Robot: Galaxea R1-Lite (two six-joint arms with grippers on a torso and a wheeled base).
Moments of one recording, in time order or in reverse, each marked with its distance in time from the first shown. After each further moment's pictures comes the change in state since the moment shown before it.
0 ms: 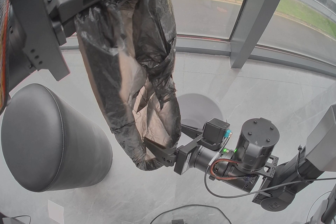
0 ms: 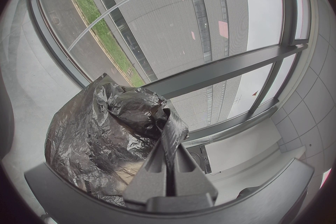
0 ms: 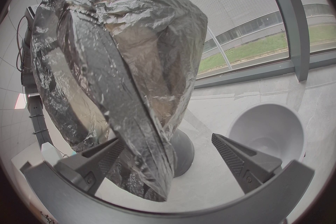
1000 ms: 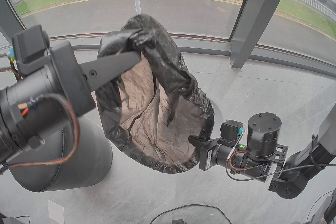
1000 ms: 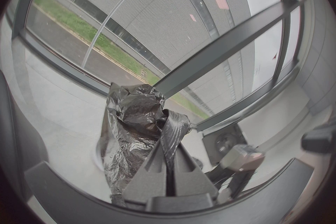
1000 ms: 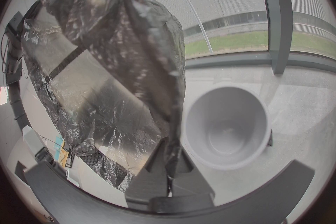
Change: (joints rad) left arm 0.088 0.010 0.178 -0.006 0.012 0.231; right arm -0.132 -0.060 0.063 0.222 -0.005 -0.048
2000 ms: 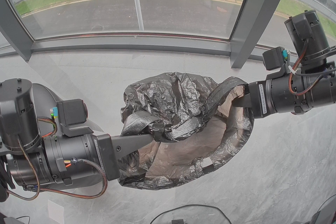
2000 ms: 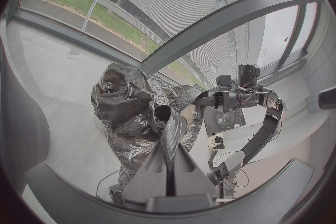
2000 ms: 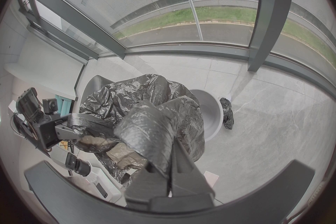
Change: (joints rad) left arm 0.125 0.062 0.220 0.005 -0.267 -0.004; right arm -0.072 -0.374 -0.761 1.514 -0.014 0.019
